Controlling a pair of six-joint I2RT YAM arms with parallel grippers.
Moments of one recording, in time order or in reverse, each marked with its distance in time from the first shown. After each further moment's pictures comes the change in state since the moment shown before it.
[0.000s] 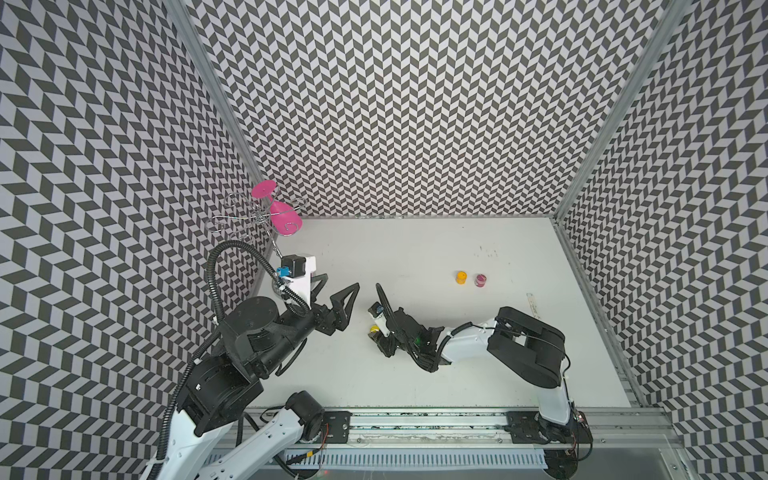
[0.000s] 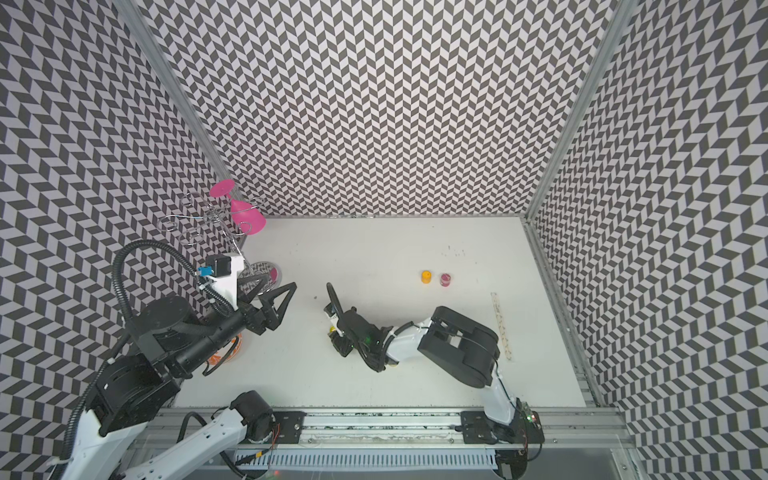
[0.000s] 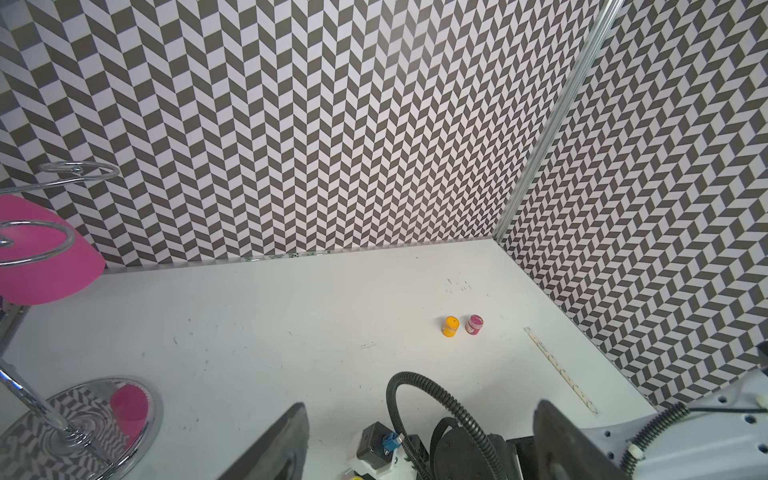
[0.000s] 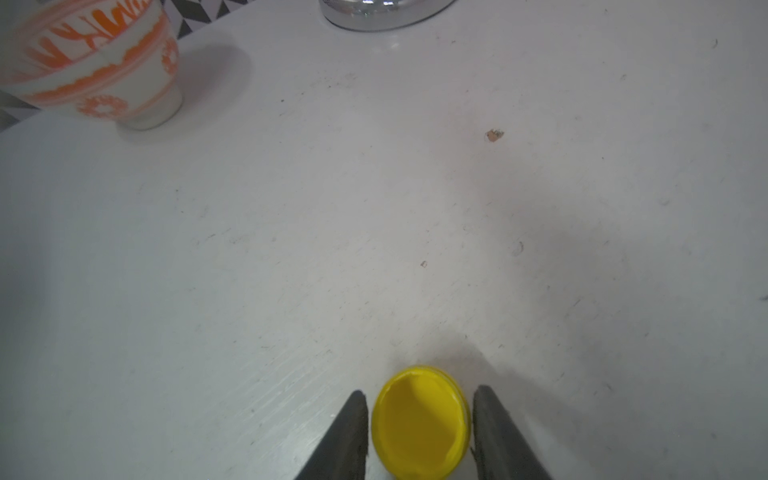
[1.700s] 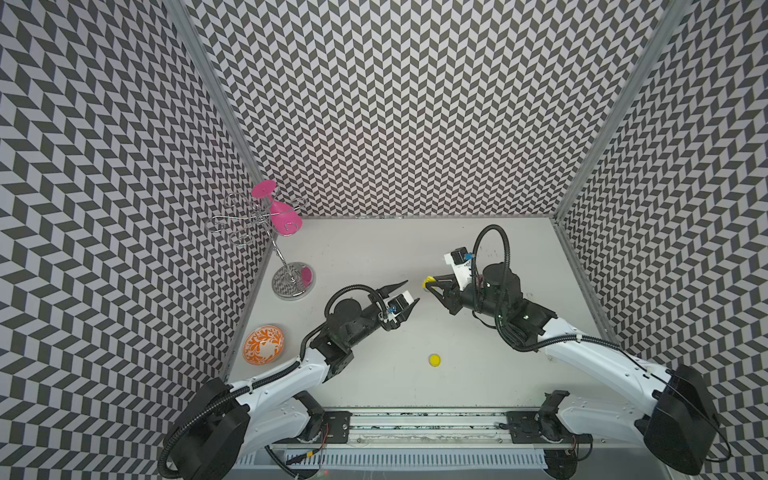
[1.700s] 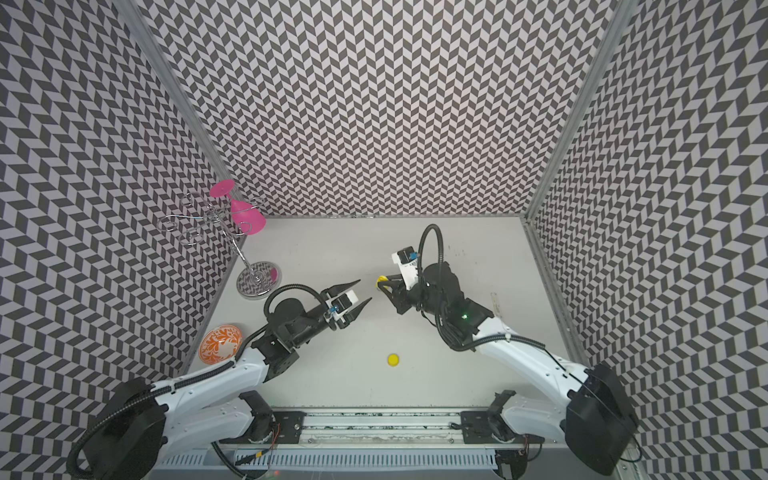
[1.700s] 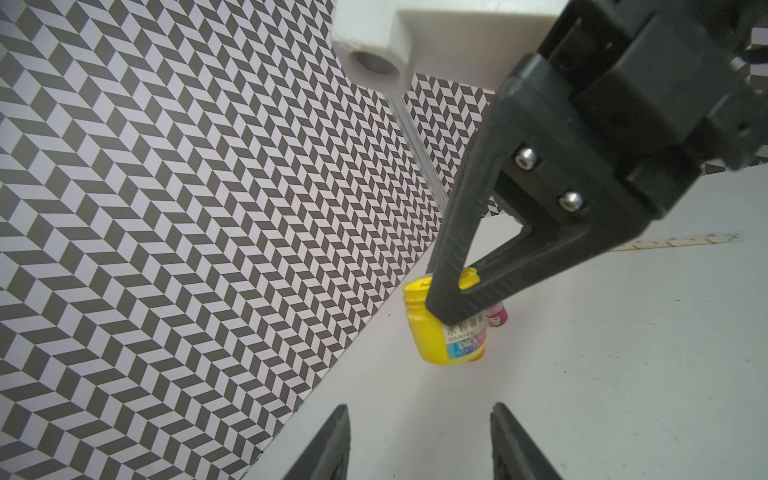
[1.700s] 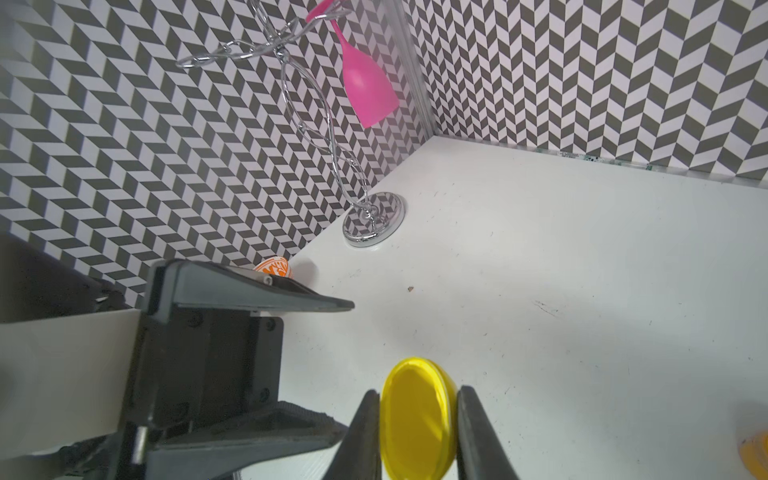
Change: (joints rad) left arm -0.042 0.483 -0.740 1.413 0.338 0.806; right arm -0.399 -0.816 -0.206 -0.294 -0.344 0.081
